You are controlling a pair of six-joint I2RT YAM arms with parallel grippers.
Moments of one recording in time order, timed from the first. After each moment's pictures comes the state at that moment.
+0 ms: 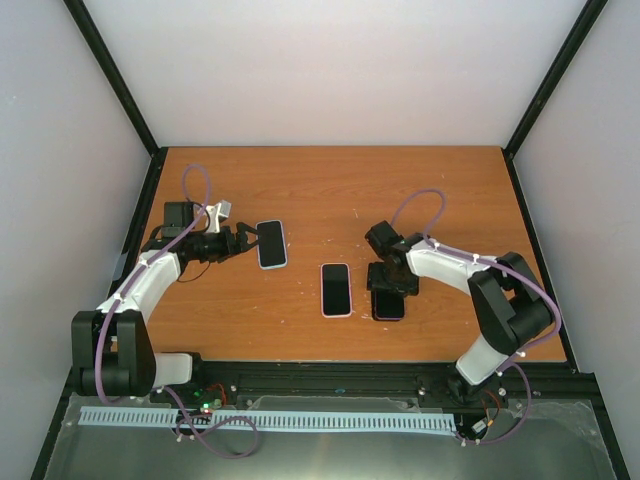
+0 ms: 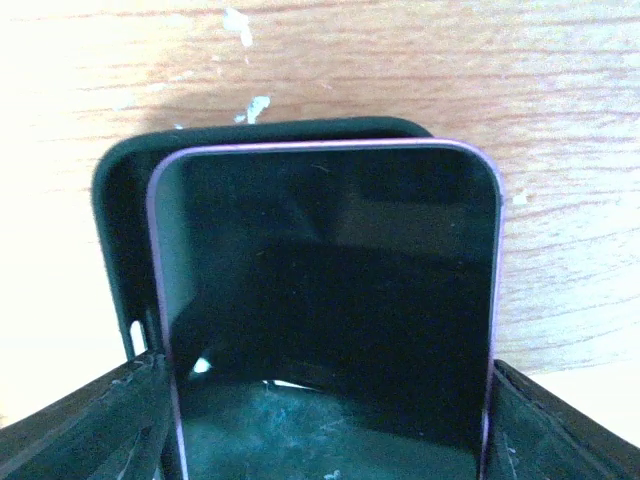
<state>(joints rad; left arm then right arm) 0.01 1.29 0.78 -0.38 0.82 -0.32 0.57 1.63 0.92 -0.70 0.08 0.66</state>
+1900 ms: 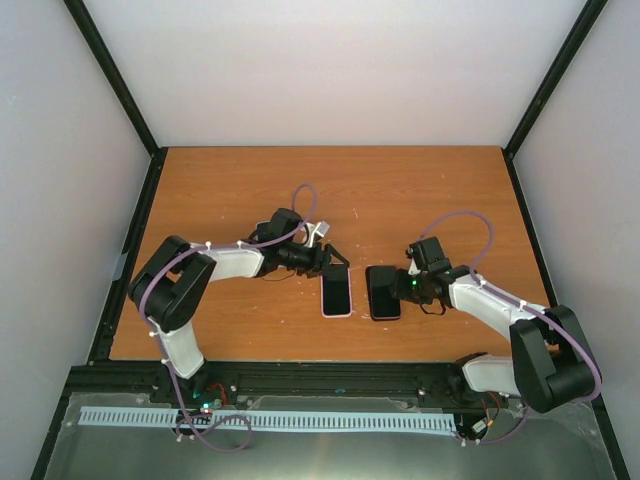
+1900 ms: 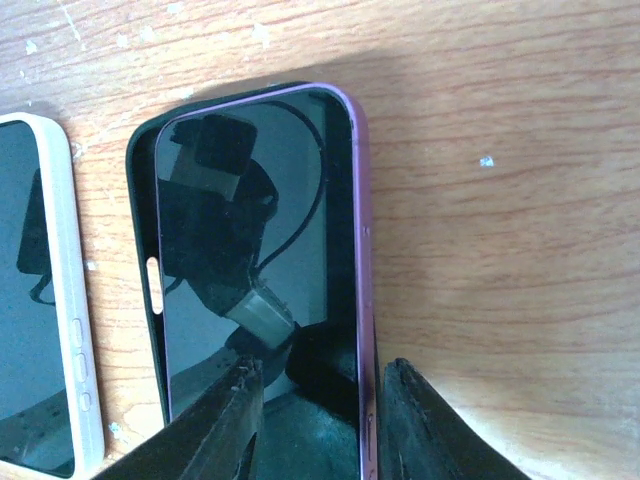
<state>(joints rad) -0.59 1.76 0.88 0.15 0.80 -0.73 0.36 1.28 0.55 -0.37 -0.22 0.55</state>
